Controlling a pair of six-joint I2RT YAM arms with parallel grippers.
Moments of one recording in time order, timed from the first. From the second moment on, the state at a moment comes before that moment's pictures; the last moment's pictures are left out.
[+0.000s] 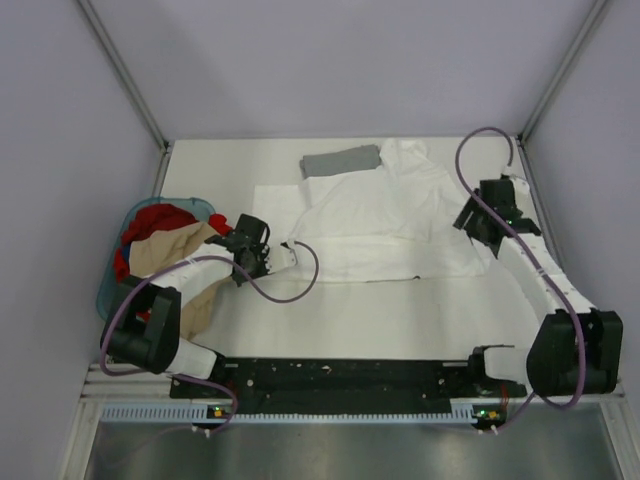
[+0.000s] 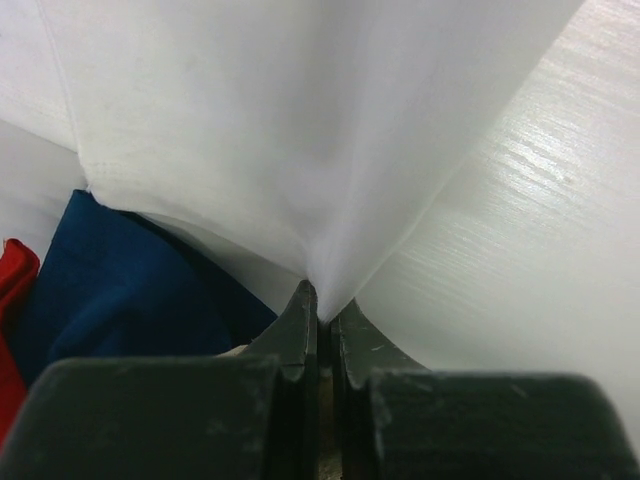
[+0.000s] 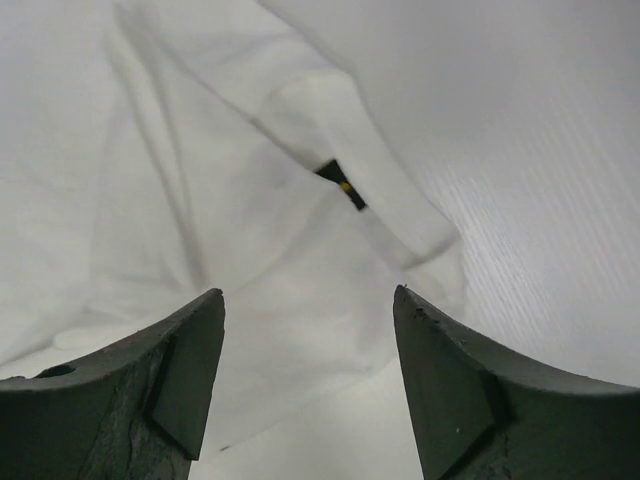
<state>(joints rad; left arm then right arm) -0.34 1.43 0.77 -0.55 -0.07 0.94 -0.03 1.24 0.85 -0.45 0.25 0.52</state>
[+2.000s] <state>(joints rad) -0.34 1.44 0.77 -0.58 -0.07 0.91 0.20 2.02 1.48 -0.39 -0.22 0.54</state>
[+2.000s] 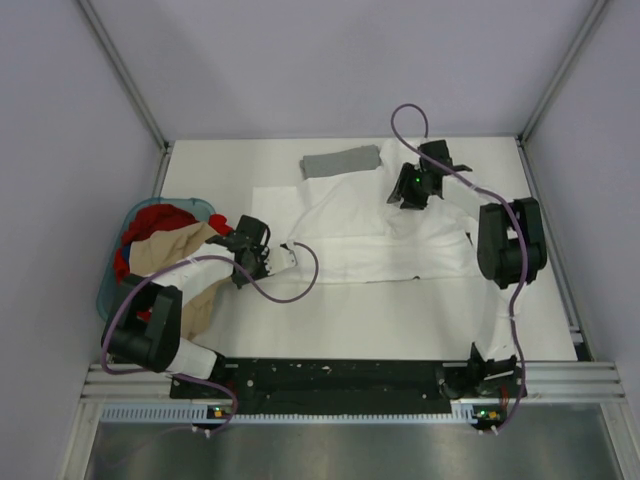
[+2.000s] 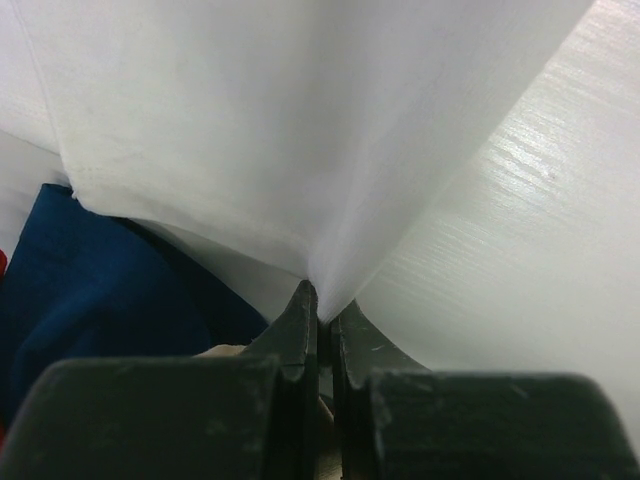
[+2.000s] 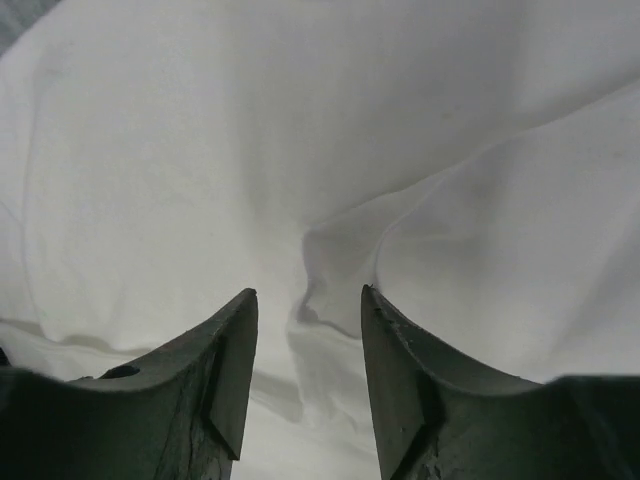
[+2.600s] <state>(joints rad) -0.34 1.44 0.77 -0.58 -0.07 0.91 -0.08 1.28 0.94 -0.45 0.01 0.56</state>
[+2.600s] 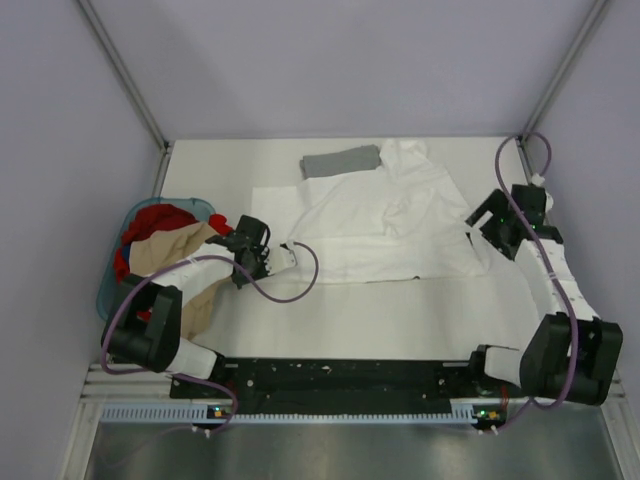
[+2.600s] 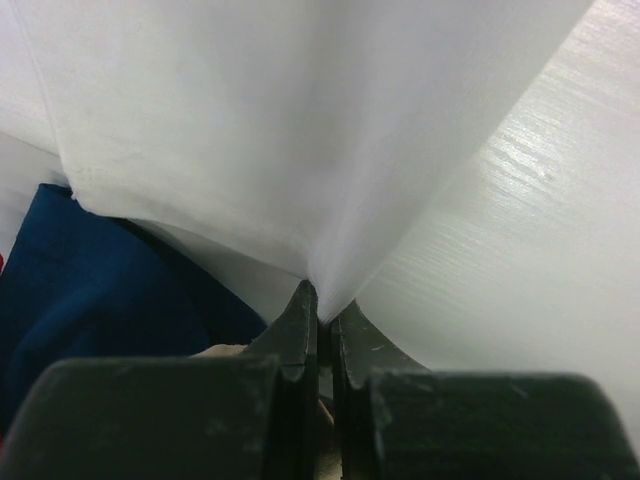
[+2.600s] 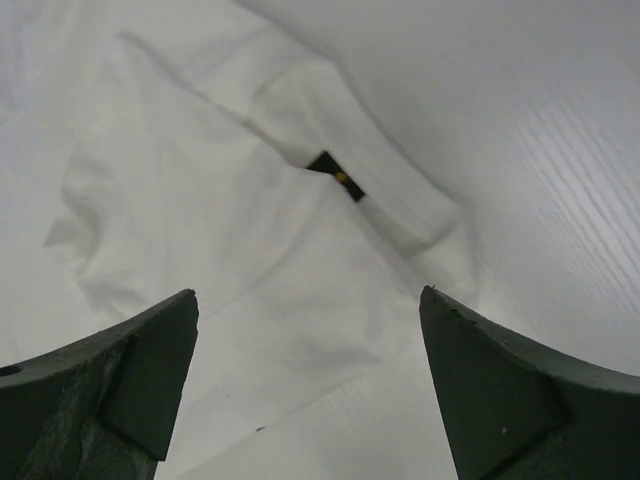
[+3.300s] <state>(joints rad) -0.35 1.44 0.77 -0.58 -0.07 0.91 -0.17 1.39 0.69 -0.38 0.14 0.84</state>
